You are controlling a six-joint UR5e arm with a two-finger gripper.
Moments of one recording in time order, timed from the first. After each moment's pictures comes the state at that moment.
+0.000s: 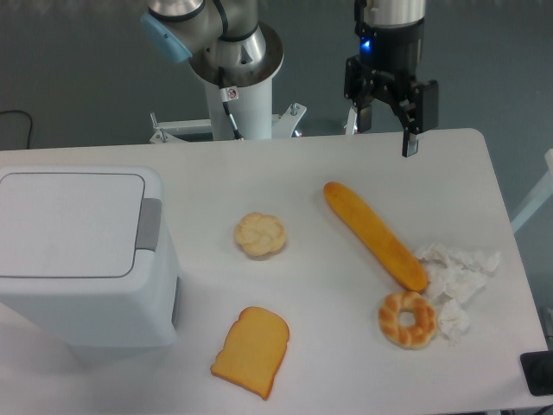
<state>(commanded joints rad) 2.76 -1.53 -1.65 -1.13 1.33 1.70</state>
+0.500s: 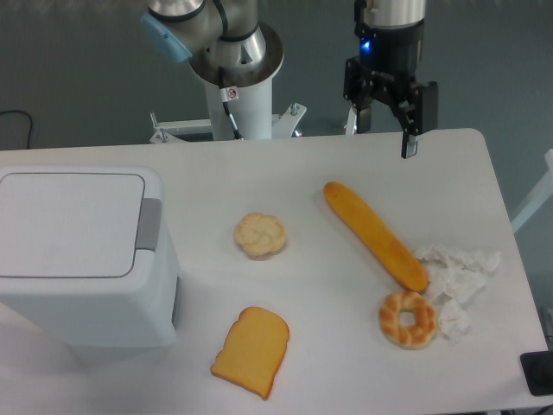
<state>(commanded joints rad) 2.77 -1.54 -1.65 -1.13 1.31 1.70</state>
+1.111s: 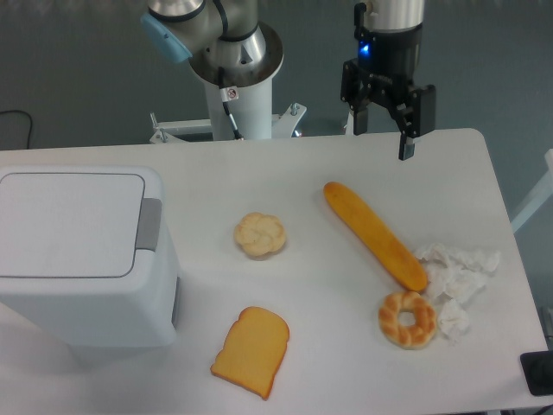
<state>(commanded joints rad) 2.76 -1.52 -1.68 -1.13 1.32 1.67</state>
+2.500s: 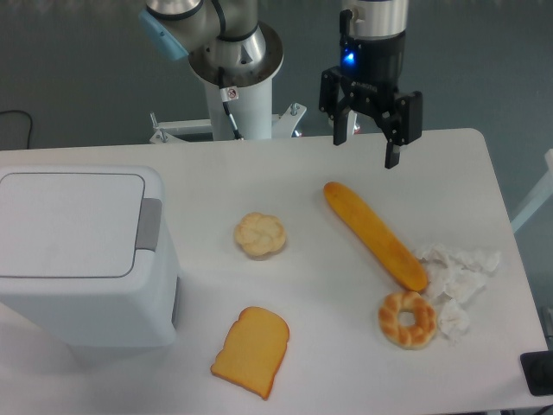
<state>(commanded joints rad) 2.68 -1.55 -1.62 -1.13 1.31 1.41</state>
